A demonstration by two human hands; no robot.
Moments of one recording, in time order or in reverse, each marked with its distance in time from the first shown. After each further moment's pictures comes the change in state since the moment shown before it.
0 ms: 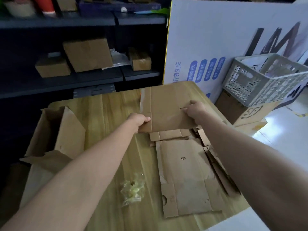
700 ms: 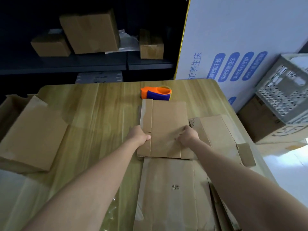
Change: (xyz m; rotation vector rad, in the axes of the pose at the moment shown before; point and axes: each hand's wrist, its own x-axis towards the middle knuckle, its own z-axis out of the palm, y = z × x) left_hand 0.108 -0.045 0.081 0.564 0.221 -0.018; right_hand 0.141 0.103 0.081 -0.481 -0.331 -0.033
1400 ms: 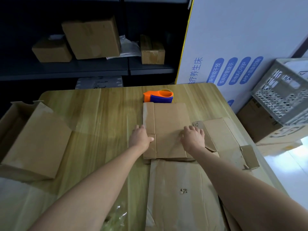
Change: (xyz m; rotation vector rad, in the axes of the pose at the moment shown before) left_hand -0.006 -0.007 -0.015 0.193 0.135 0.214; right_hand -0.028 -0.017 0.003 -0.474 0.252 -0.215
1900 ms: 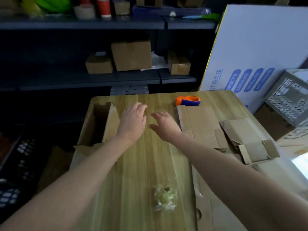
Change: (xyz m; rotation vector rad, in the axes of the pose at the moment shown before) left_hand -0.111 -0.131 -0.208 0.147 0.475 0.483; right_hand -0.122 -0.252 -0.075 0.217 0.171 -0.537
